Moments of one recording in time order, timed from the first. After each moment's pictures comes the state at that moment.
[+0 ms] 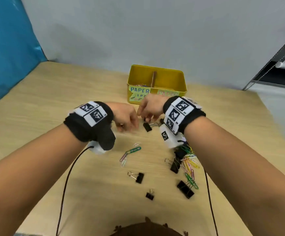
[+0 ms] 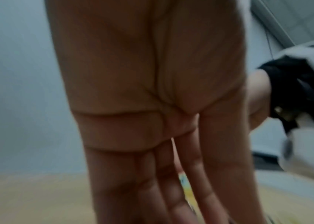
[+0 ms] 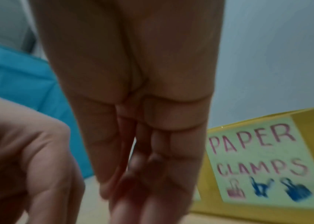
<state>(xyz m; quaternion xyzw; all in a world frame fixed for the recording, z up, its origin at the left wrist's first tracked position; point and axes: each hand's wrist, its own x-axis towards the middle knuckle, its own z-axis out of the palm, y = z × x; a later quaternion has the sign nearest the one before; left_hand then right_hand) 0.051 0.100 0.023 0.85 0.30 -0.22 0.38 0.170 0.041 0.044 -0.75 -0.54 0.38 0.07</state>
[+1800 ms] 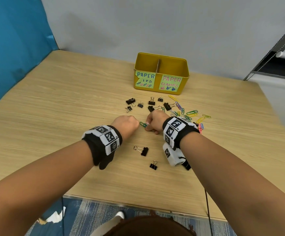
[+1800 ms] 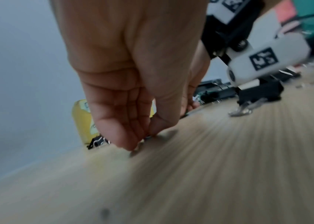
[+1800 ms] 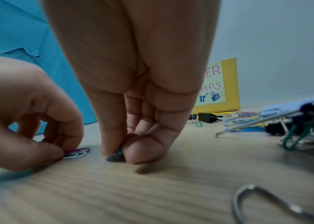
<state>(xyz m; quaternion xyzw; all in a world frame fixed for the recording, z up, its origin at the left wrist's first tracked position) -0.008 -0.004 -0.038 0.95 0.28 -0.16 -0.01 0.123 -0.040 -0.038 -0.80 -0.48 0.35 0.06</state>
